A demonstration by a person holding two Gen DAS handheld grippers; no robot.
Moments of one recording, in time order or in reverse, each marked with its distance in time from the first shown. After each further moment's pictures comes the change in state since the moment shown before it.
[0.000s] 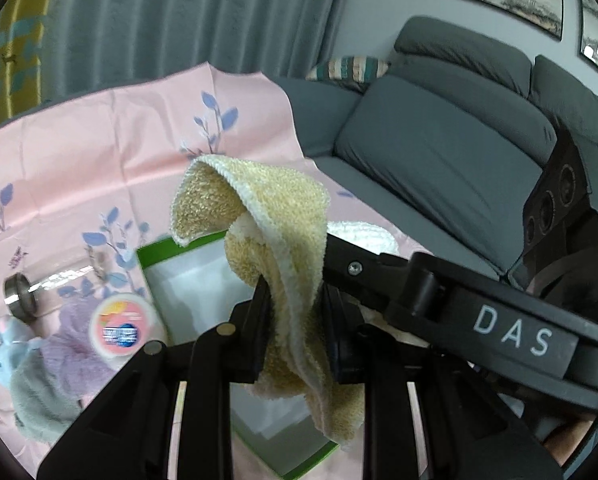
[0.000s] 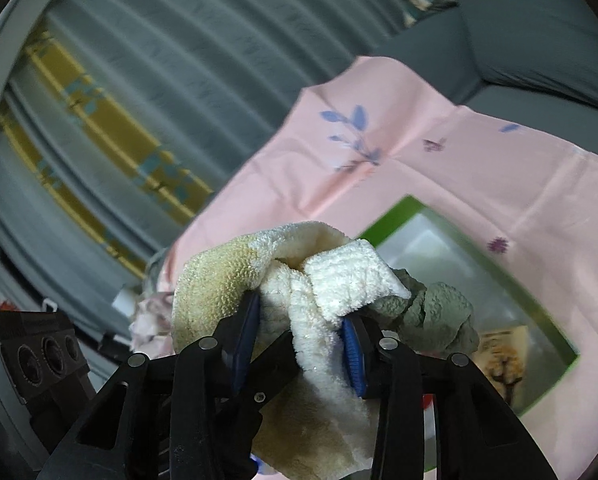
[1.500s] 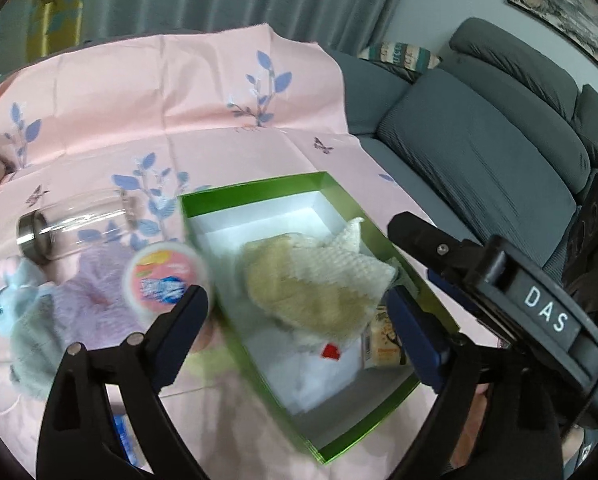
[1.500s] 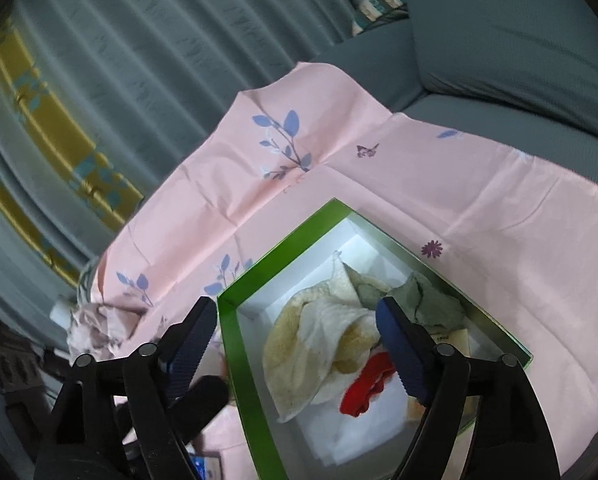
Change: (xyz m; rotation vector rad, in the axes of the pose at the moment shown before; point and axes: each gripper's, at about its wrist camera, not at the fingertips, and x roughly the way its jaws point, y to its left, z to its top) left arm -0.005 0.046 -0.016 -0.162 0.081 0.079; right arm 0.004 0.002 -0.005 -0.049 -0.043 -0.244
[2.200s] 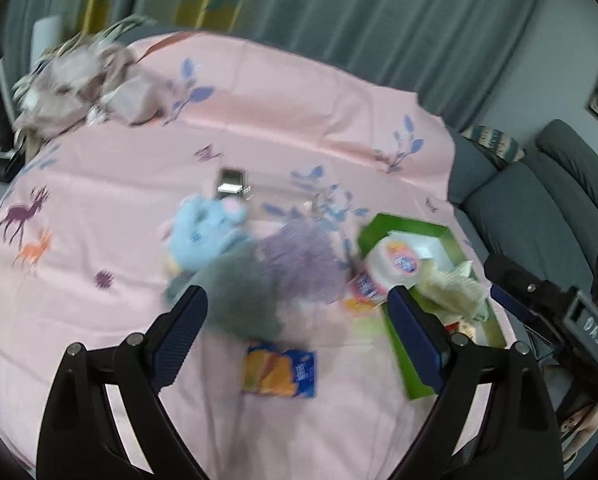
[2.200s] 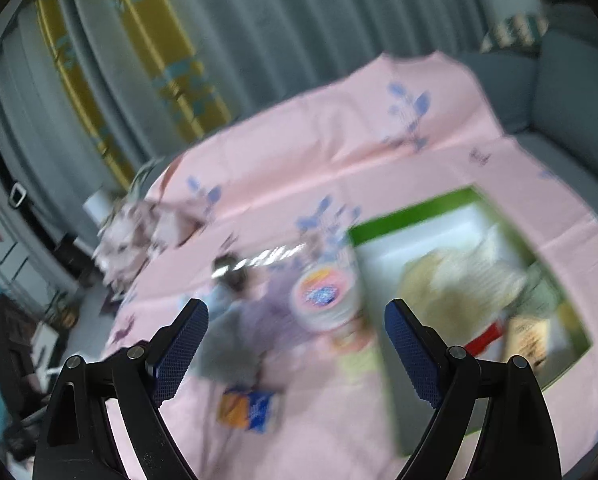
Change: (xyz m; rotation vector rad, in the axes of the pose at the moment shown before) left arm -0.122 0.144 -0.066 -0.324 -0.125 0.199; right arm -0.006 0.127 -0.058 -0.312 0.221 0.193
